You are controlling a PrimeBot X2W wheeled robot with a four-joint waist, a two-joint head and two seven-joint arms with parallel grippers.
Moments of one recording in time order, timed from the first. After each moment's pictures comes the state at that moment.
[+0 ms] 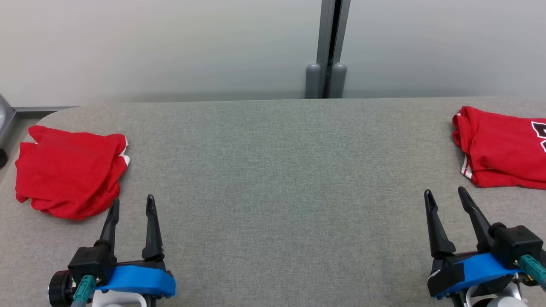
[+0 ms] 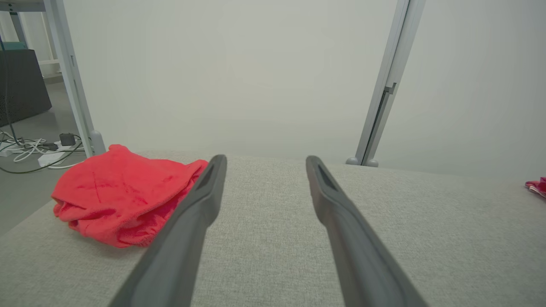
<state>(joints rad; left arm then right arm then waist) -0.06 0.07 -0.01 0.26 -0.18 -0.04 -0.26 -0.04 -0.05 -0.06 0.07 0.10 0.13 -0.11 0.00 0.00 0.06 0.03</state>
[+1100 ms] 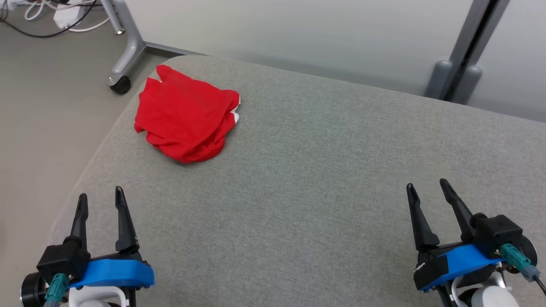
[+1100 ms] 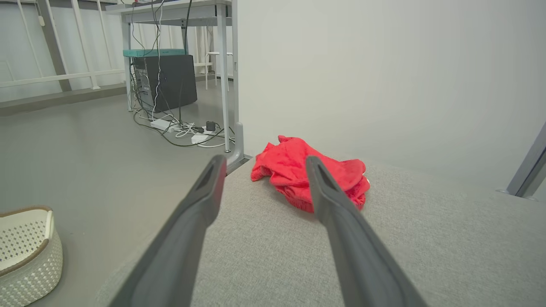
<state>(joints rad) -0.08 0.10 0.03 0.23 -0.22 0.01 -0.26 -0.08 -0.05 -0.01 0.10 0.09 0.13 -0.11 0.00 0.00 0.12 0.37</state>
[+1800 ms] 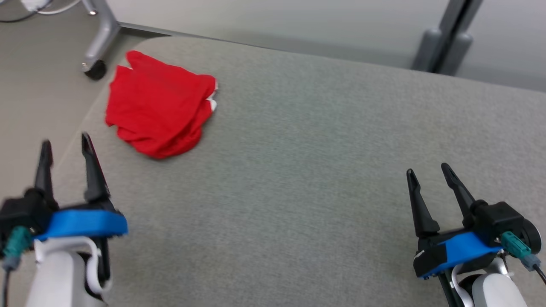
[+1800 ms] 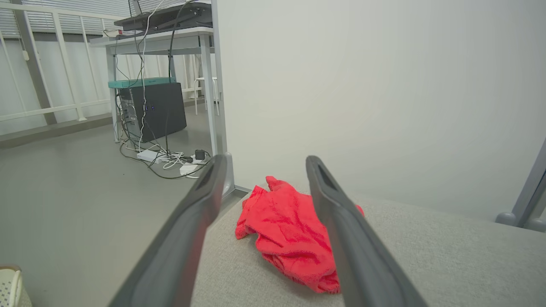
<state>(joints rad) -0.22 0.16 0.06 0.24 -0.24 0.01 -0.26 -0.12 -0.05 -0.01 0.08 0.05 0.13 -0.09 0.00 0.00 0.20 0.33</state>
